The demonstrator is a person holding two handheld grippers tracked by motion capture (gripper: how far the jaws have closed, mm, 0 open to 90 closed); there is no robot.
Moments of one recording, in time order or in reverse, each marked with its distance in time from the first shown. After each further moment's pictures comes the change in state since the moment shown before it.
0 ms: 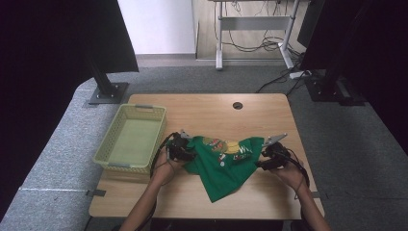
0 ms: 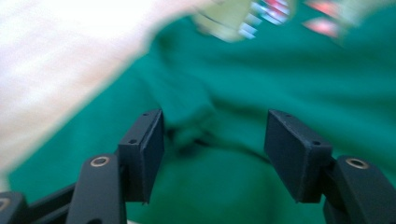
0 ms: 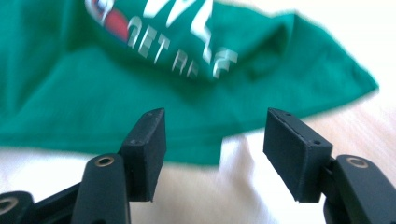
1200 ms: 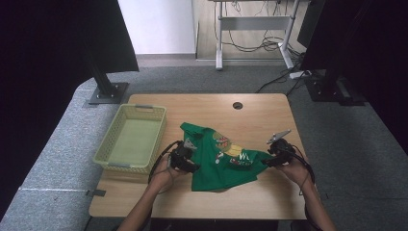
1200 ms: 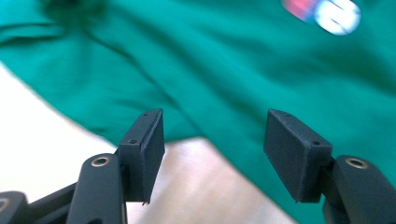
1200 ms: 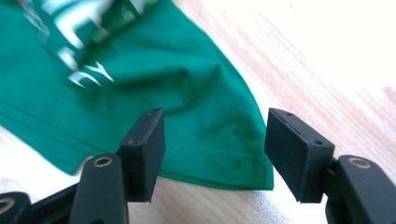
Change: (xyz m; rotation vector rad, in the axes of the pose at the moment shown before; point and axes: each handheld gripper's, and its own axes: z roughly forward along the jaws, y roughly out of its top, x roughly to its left) left arm -0.029 -0.009 -0.006 0.048 -0.117 0.102; right arm -0.021 -0.009 -0.005 0.084 -0.039 0.016
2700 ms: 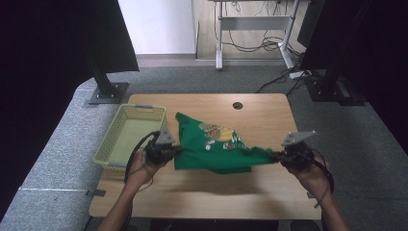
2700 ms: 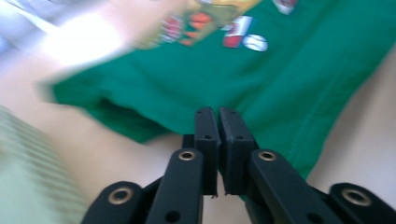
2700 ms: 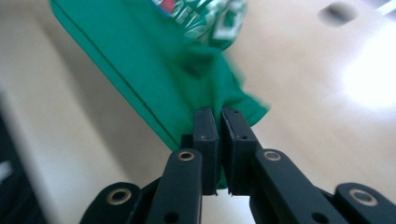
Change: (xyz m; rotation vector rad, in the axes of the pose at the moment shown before) left arm -0.005 -0.018 -0.116 -0.183 0.032 0.071; right arm 0.061 0.004 -0.119 -0.188 0.042 -0.050
